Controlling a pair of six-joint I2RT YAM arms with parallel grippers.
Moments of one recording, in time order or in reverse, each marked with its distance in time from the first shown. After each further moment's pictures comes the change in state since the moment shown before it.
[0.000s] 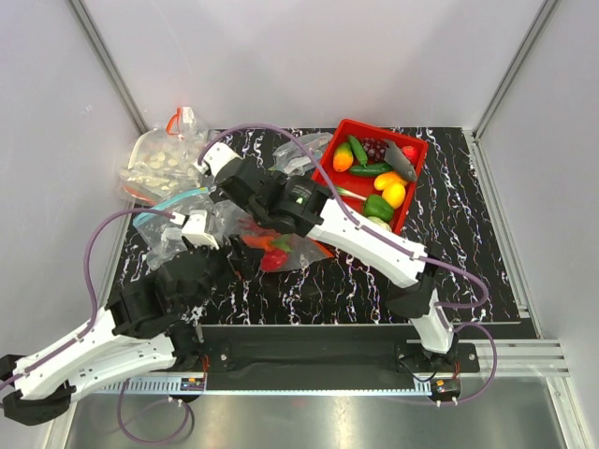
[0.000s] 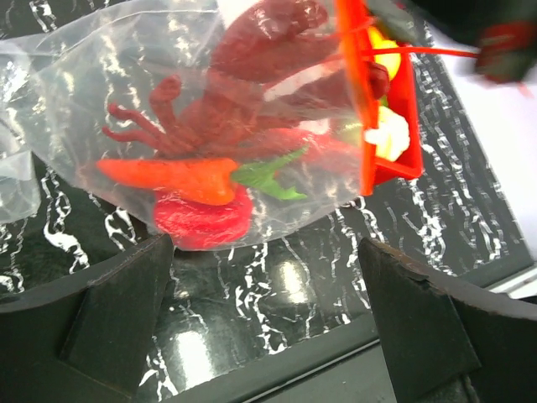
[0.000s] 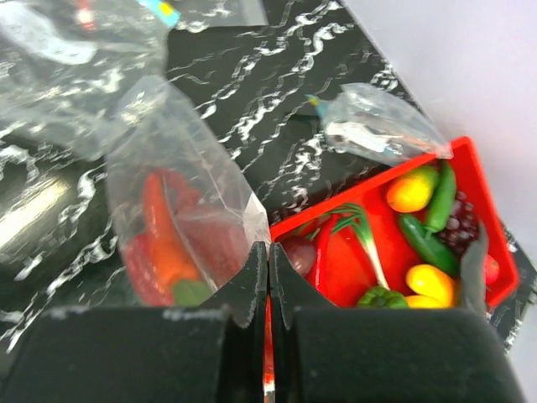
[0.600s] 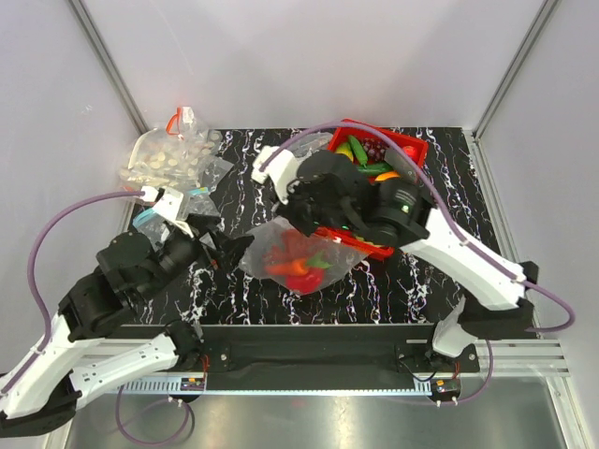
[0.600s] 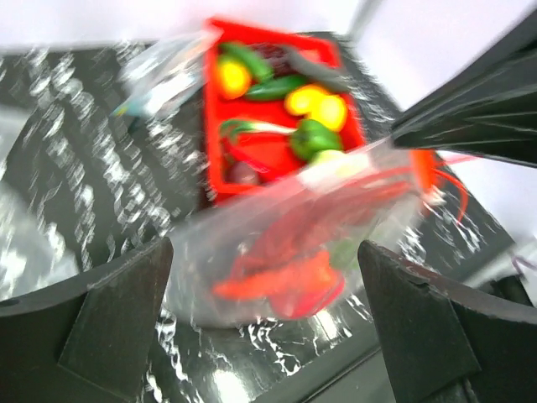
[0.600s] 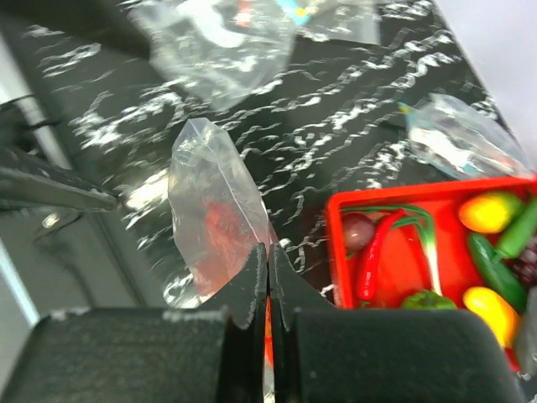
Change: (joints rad) left arm 0.109 0.039 0.316 -0.065 0.218 0.310; right arm -0.017 -0.422 -0.290 -0.035 -0.398 -0.002
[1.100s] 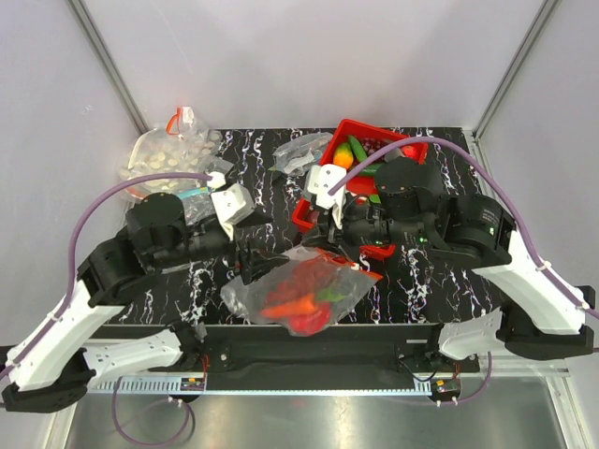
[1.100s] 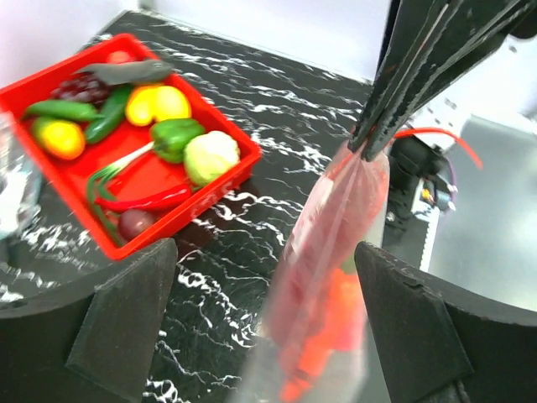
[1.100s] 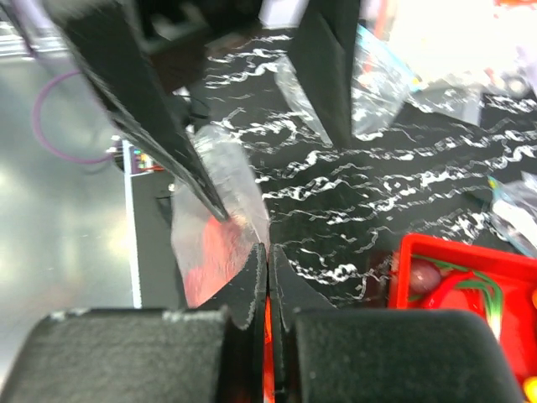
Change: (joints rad) left arm 0.001 0.270 0.281 -0.056 0.580 0.345; right arm -0.001 -0.311 -0.180 0.025 -0.378 -0.058
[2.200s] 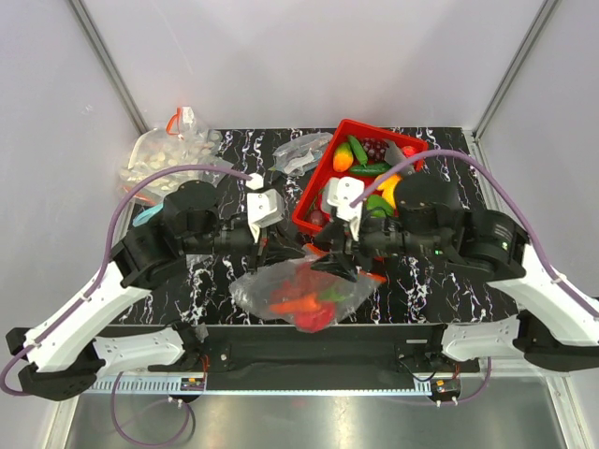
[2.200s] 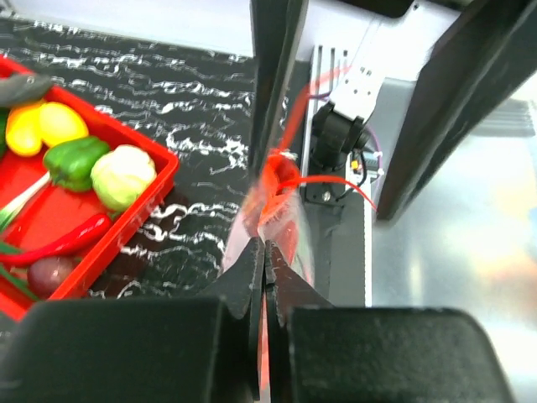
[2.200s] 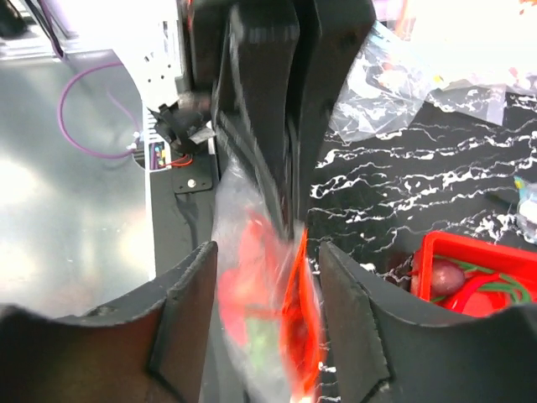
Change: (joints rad) left arm 0.000 0.142 0.009 0.073 0.298 0.036; right arm -0.005 -0.113 -0.166 0.085 -0.063 0.027
